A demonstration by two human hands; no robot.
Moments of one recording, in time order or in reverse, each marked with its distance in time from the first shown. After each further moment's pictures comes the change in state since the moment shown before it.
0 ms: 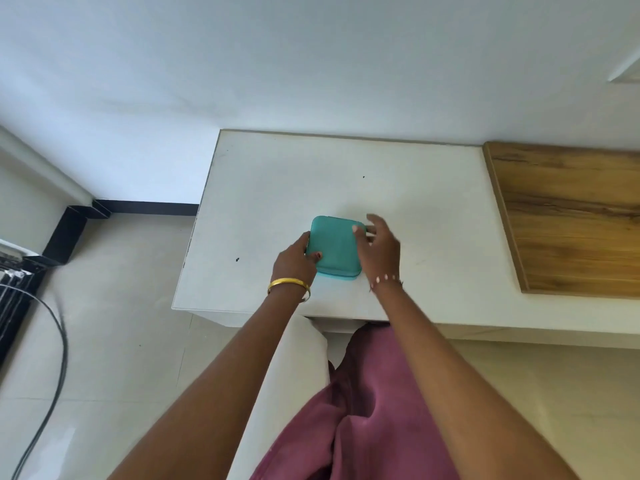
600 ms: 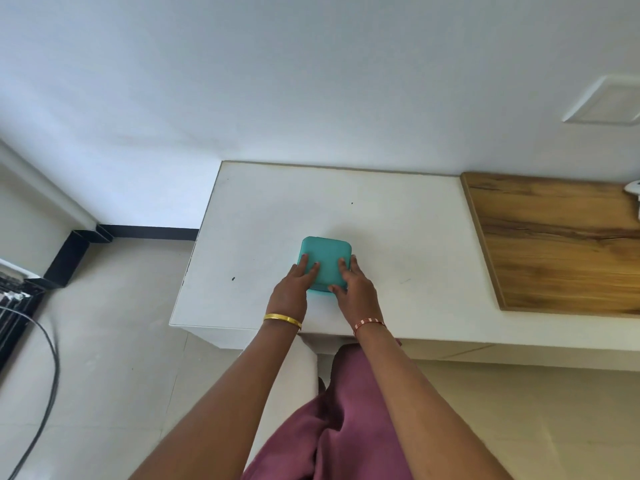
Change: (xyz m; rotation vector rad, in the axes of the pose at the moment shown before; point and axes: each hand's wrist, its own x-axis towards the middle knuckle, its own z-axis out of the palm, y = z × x) left_hand -0.016 -0.014 0.012 0.350 0.003 0.305; right_hand -0.038 0.006 -0.009 -0.386 -0.336 -0.123
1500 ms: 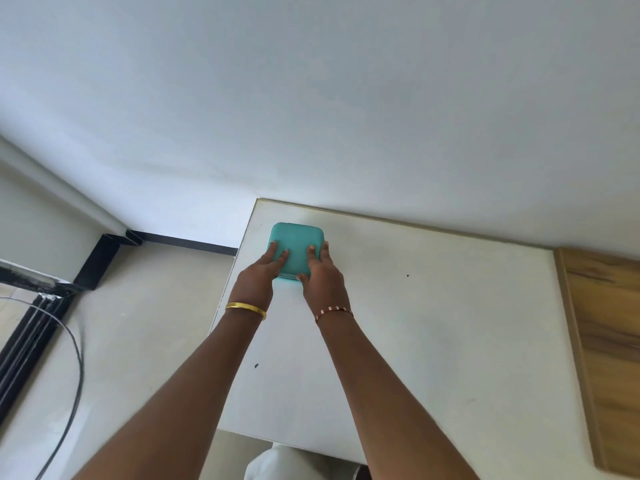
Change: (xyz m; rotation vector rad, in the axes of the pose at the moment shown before) left_hand 0.147 -0.122 -0.086 -0.023 0.123 -0.204; right_hand 0.181 -0.128 0.029 -0.104 -0.190 -0.120
